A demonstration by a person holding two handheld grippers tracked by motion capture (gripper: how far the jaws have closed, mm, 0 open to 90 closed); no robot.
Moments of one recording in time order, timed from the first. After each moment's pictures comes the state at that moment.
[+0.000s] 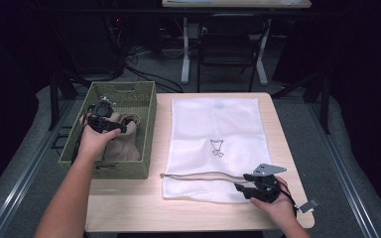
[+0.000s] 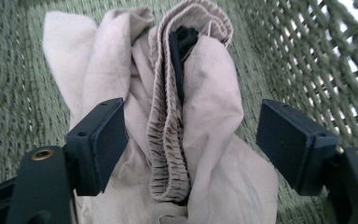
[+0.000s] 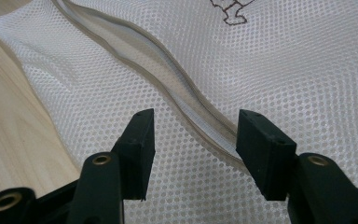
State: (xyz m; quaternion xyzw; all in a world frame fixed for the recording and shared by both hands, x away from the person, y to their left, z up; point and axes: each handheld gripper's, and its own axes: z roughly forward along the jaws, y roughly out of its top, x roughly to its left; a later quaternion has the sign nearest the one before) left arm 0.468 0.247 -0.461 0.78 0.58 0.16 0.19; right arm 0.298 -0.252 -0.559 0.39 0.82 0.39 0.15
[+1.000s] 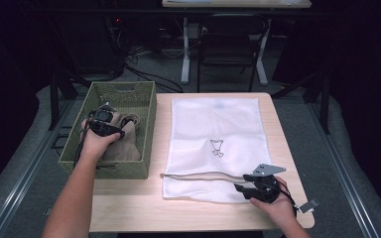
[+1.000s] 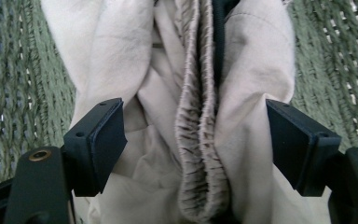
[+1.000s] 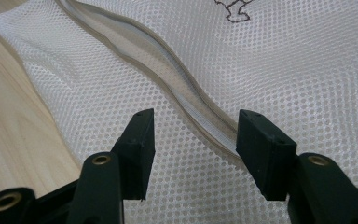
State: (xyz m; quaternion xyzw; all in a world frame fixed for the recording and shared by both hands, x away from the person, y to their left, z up) left arm 0.481 0.259 -0.493 0.77 0.60 0.16 0.15; right arm 0.298 -0.251 -0.560 0.39 0.82 0.39 0.14
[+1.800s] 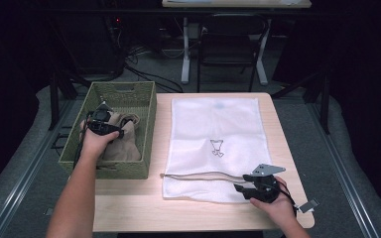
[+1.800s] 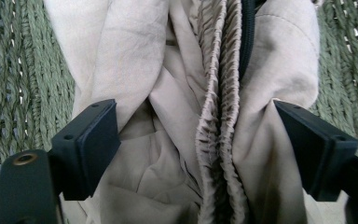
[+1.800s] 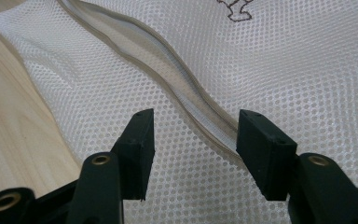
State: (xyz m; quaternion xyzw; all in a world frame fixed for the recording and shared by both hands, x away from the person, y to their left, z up) left arm 0.492 0.269 -0.504 0.75 0.63 0.13 0.16; right arm 0.298 -0.251 -0.561 0.38 0.83 0.39 0.14
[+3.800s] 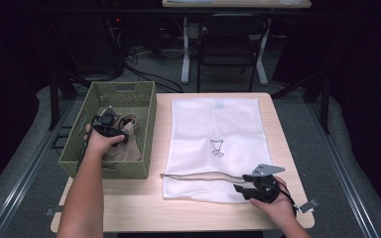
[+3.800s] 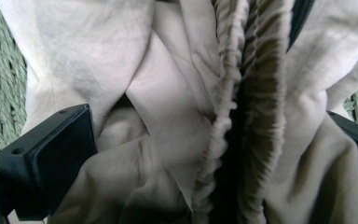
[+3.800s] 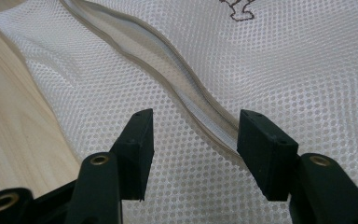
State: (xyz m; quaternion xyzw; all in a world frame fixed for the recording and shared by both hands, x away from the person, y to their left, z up) left arm 0.510 0.269 -0.539 0.75 0.64 0.08 0.11; right arm 0.298 -0.250 -0.561 0.38 0.83 0.39 0.14
